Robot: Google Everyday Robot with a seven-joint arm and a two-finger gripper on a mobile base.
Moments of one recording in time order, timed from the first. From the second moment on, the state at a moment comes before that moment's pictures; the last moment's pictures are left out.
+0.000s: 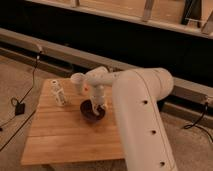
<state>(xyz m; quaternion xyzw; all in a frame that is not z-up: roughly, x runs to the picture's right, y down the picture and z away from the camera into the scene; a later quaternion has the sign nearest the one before) -0.051 0.146 0.902 -0.31 0.32 0.63 0.64</state>
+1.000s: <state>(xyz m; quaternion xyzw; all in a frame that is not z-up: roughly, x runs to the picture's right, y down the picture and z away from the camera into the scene) -0.130 0.179 0.839 -0.37 0.29 0.53 0.71</state>
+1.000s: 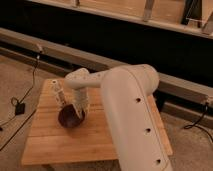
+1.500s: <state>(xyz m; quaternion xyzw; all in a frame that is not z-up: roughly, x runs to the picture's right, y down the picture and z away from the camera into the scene) -0.099 0.197 0.794 -0.37 0.31 0.48 0.73</state>
